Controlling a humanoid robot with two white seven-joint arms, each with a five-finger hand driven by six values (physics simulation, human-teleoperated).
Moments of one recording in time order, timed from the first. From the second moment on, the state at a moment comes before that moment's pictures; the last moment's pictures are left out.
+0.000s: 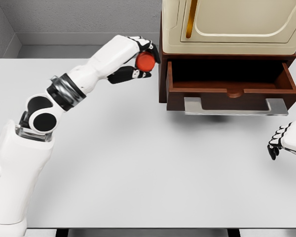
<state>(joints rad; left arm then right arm) -0.47 0.20 -0.27 -1.74 -0.47 -0.29 -0.45 0.14 -1.44 0.29 -1.77 0.32 -0.61 -0.02</state>
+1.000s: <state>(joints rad) -0.56 0.00 -0.40 -1.69 -0.79 -0.21 -0.45 0.14 -1.44 0.29 -1.77 0.32 -0.61 -0.02</state>
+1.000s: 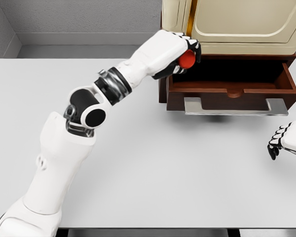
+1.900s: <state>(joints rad) -0.60 0.00 -0.49 -1.63 -0.92 -0.21 -0.45 0.14 -1.44 0.29 -1.76 0.32 -0.61 -0.02</state>
